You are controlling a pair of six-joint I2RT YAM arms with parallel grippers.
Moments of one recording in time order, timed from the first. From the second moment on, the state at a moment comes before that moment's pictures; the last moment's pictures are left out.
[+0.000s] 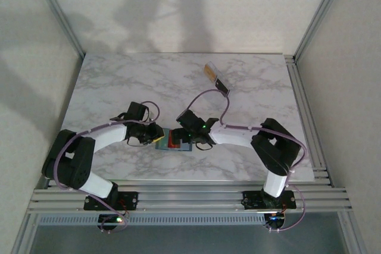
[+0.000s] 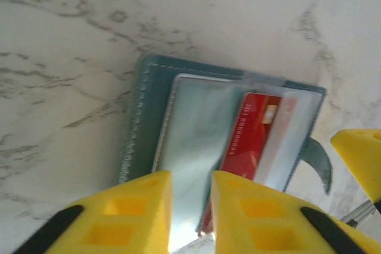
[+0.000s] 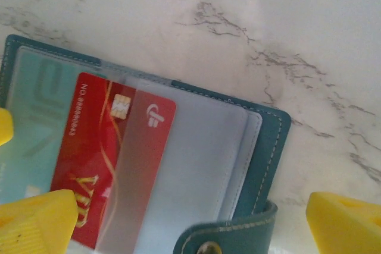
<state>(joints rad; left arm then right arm) -0.30 1.51 0.67 -0.28 0.45 -0.75 0.97 1.80 1.07 -0.33 0.09 0.69</state>
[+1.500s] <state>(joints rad) -0.30 1.54 0.63 -0.16 0.45 -0.74 1.04 1.82 1.15 -0.49 0.33 0.56</state>
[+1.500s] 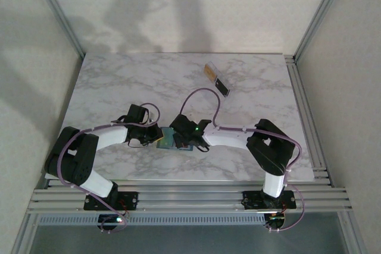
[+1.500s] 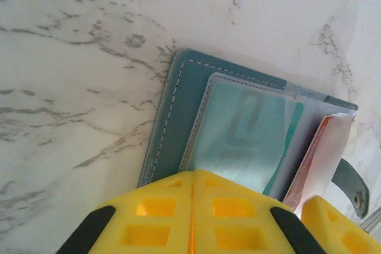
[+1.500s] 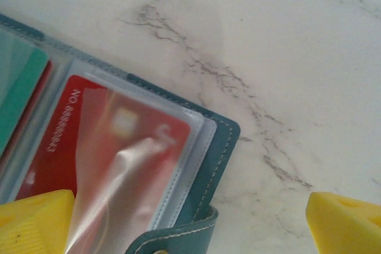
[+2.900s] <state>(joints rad) -0.30 1.28 0.68 -0.30 0.34 -0.74 1.01 1.84 1.20 -0.52 0.26 0.59</state>
